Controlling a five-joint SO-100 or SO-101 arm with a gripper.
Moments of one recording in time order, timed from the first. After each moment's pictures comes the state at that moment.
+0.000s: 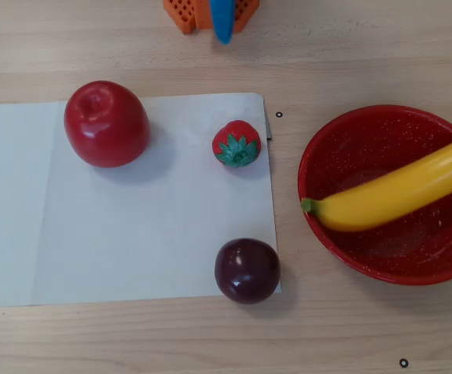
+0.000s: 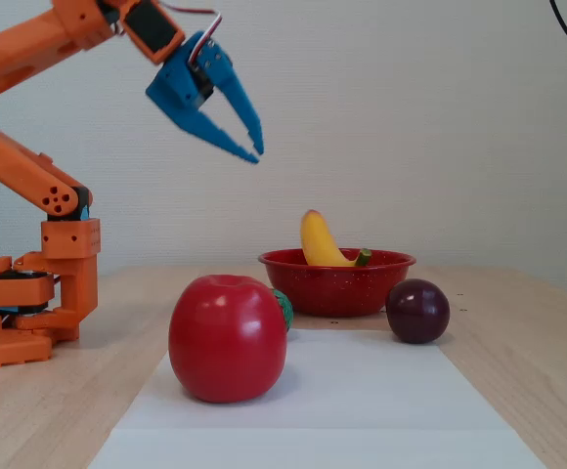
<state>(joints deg) 5.4 147.8 115.0 70.8 -11.0</state>
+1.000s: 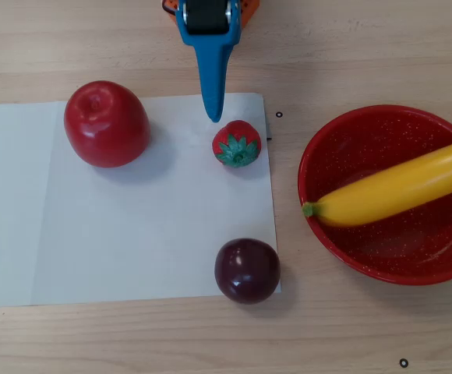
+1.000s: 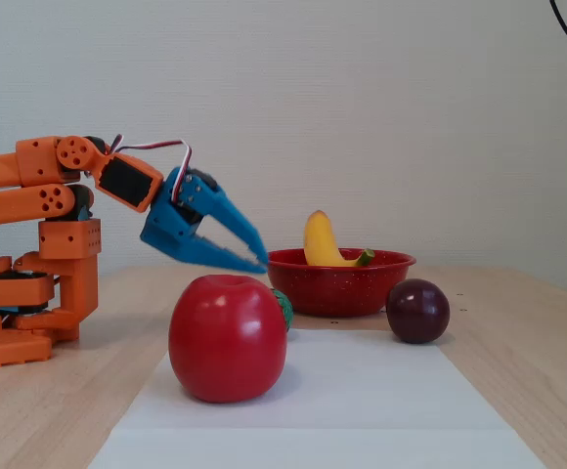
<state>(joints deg) 3.4 187.9 179.0 39.6 -11.0</state>
